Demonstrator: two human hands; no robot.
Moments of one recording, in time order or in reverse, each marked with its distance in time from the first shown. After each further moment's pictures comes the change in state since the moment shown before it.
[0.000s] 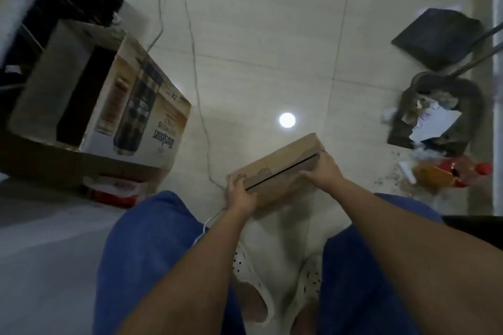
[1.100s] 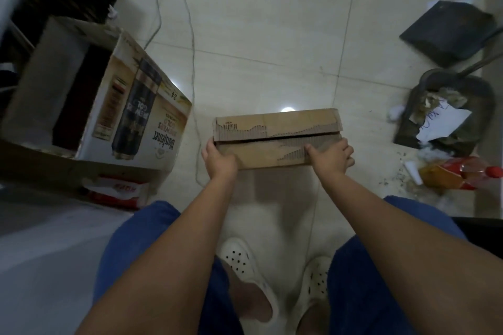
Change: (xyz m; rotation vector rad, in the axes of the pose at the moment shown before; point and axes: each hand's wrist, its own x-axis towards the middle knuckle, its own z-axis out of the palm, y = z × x) left_hand 0.037 0.053 -0.063 -0.392 0.396 -0.035; right_hand 0.008 -0.044 -0.003 0.336 0.428 0.263
